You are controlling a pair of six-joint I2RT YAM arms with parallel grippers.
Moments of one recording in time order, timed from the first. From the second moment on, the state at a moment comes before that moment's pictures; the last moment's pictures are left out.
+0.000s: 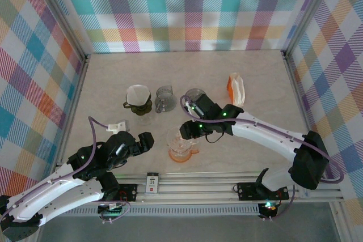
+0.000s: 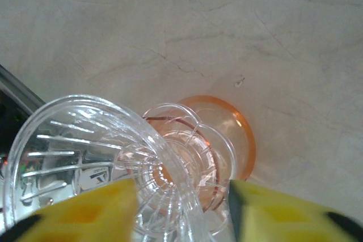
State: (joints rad) left arm -0.96 0.57 0.67 -0.91 -0.36 -1.08; right arm 0.91 1.41 1.12 -0.70 -0.21 0.50
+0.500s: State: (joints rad) left arm -0.96 0.57 0.63 -0.88 -0.36 -1.09; right arm 0.83 1.25 1.12 -0.71 0.04 0.47
